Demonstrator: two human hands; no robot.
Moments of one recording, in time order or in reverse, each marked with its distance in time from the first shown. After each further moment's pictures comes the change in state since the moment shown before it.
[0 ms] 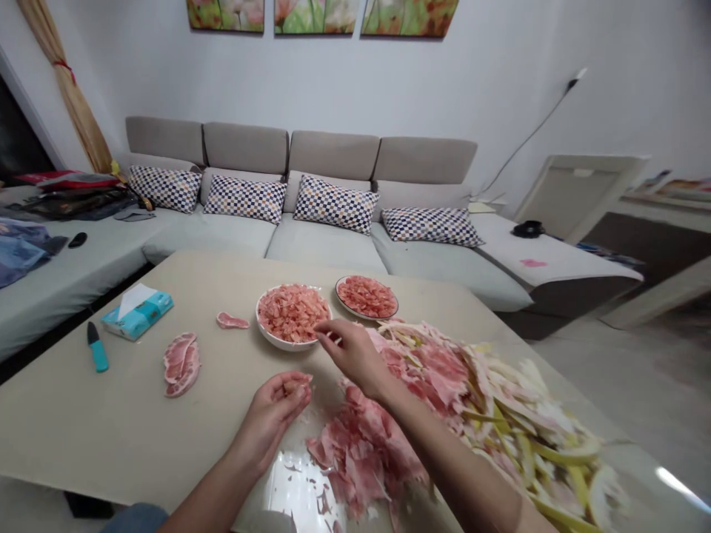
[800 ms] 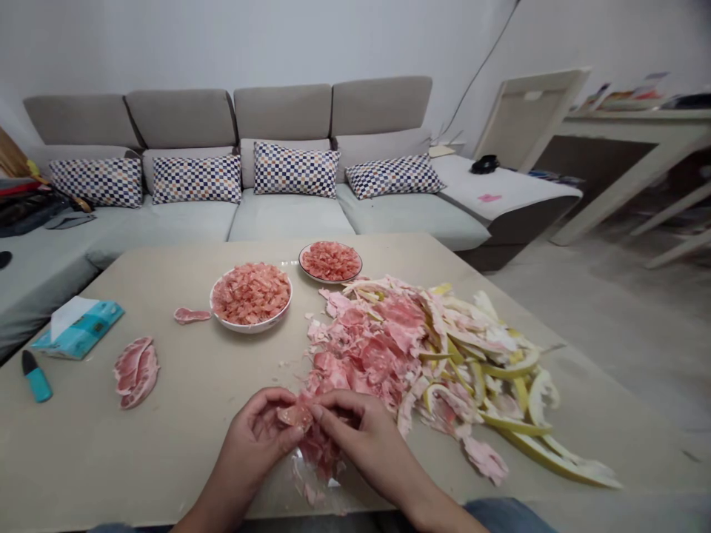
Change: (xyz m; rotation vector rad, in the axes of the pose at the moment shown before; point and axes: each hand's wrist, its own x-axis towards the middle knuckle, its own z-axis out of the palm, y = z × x) left_hand -0.029 -0.036 0.025 0.375 -0.158 -0.001; right_hand -0.135 -0.020 -0.021 0.726 -0.064 0.567
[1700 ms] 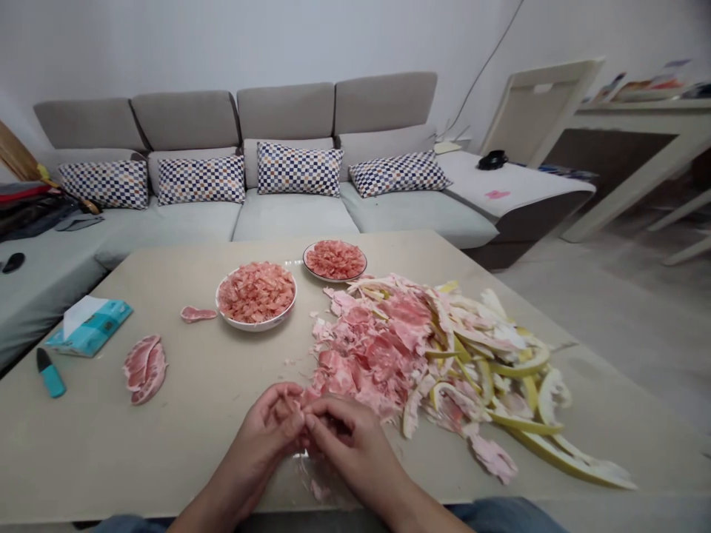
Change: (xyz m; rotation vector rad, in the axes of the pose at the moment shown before) left_hand -0.003 0.004 0.003 -0.227 -0.091 -0.164; right_hand -0.003 0.006 0.019 -0.087 0.018 -0.164
